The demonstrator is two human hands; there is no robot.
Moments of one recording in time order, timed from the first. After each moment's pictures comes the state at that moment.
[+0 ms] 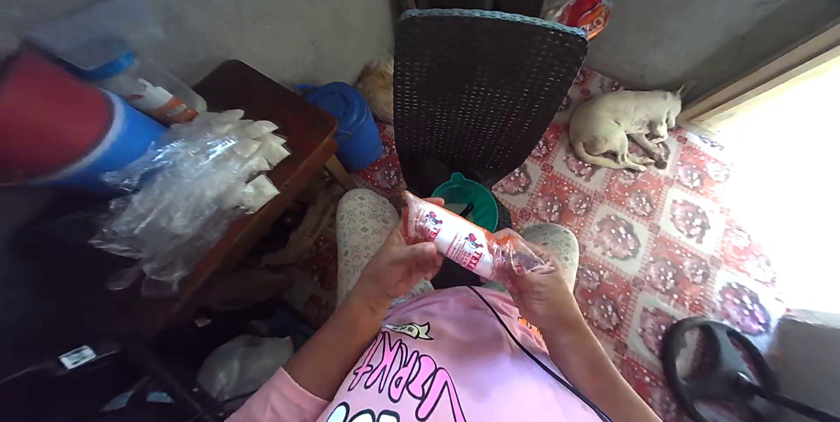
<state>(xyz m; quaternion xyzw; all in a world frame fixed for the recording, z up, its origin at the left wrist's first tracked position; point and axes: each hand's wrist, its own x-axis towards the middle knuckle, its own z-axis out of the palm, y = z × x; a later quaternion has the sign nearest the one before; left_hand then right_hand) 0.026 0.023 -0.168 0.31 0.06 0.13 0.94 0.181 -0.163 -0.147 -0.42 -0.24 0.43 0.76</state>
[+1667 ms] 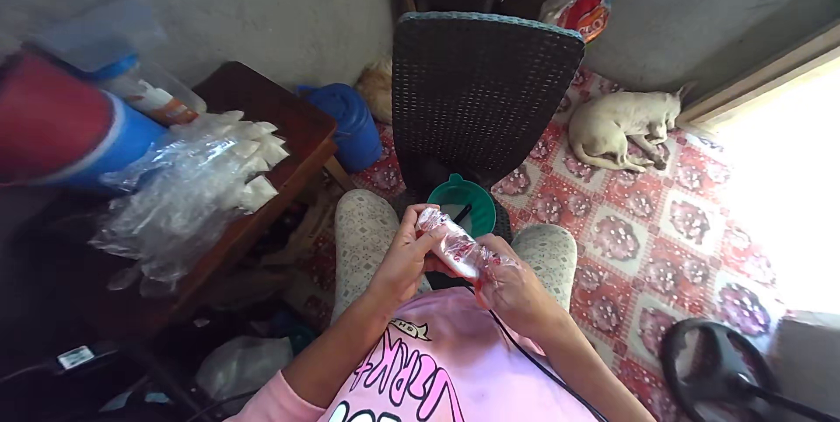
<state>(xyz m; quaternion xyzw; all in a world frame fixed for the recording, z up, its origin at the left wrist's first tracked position) 0.045 0.001 -0.135 0.42 0.32 0.13 0.84 0.181 -0.162 -0.149 -0.71 -0.55 0.22 0.38</state>
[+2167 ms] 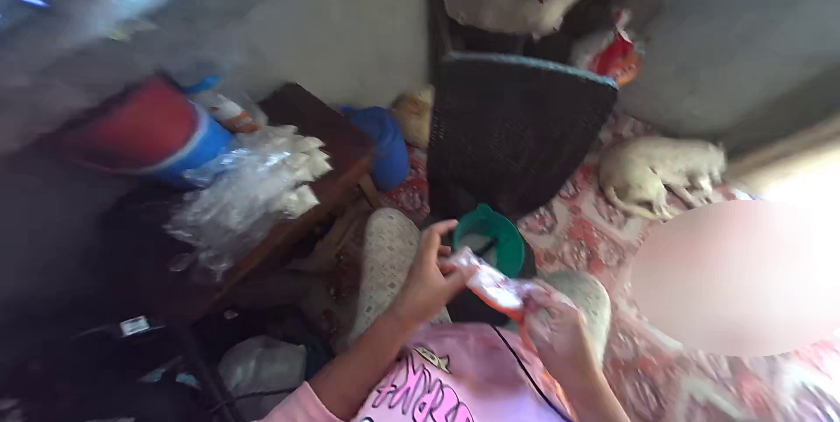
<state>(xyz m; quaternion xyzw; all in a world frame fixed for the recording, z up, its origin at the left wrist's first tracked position) 0.030 0.010 -0.153 0.69 0.29 0.21 0.63 0.177 -0.171 -0.149 -0.74 -0.47 0.10 0.47</state>
